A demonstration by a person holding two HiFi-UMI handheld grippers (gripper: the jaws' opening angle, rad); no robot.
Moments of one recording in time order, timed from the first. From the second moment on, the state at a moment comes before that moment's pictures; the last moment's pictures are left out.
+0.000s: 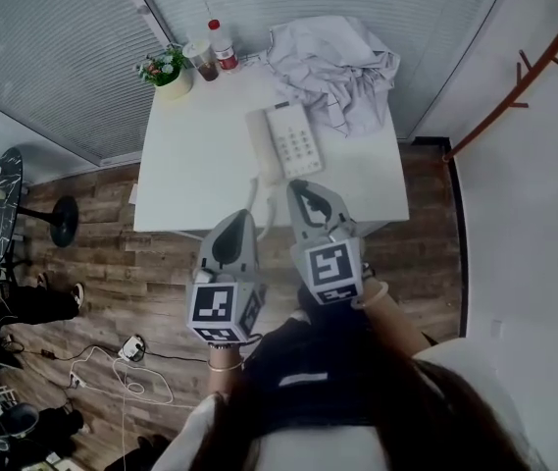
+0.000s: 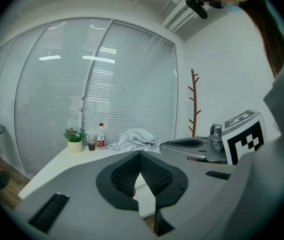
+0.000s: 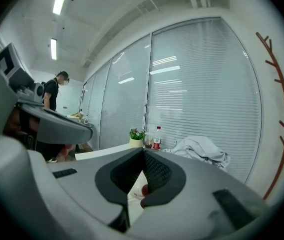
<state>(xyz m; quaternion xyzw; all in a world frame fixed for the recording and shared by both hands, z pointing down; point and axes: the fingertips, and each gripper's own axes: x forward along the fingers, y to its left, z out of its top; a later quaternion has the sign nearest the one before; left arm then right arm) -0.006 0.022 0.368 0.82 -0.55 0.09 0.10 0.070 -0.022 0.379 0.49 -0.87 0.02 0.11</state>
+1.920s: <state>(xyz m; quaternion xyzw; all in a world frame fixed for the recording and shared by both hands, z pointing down) -0.070 -0.061 0.388 0.79 -0.59 0.10 0.14 0.025 -0.136 0.439 0.47 -0.86 0.04 0.18</state>
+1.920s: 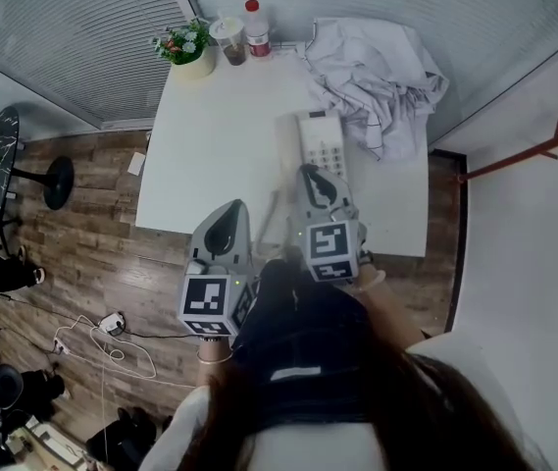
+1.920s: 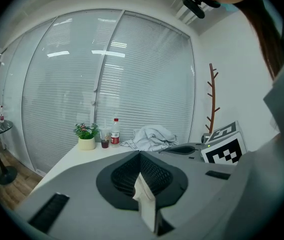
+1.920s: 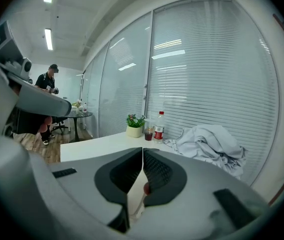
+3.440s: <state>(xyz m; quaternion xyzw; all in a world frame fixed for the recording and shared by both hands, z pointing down) -0.109 -0.100 0.418 0.80 -0.57 0.14 0.17 -0.003 -0.182 0.512 0.46 -0.84 0.12 0.25</state>
